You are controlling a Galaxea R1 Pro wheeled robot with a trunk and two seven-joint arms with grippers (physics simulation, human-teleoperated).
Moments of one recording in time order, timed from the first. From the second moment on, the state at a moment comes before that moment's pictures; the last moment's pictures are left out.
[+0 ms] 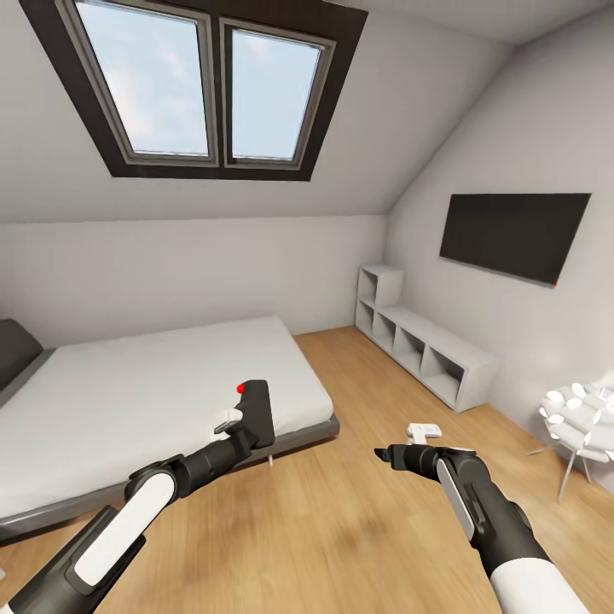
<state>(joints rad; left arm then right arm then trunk) -0.42 0.30 -0.48 -1.46 1.27 0.46 0.26 -0.53 -0.06 -0.02 -1.02 -0.08 0.69 0.26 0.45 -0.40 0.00</state>
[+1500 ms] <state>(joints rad) -0.41 0.30 -0.47 -1.46 1.27 0.45 0.31 -0.53 -0.06 -0.02 -1.02 -0.07 0.70 0.25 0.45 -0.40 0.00</state>
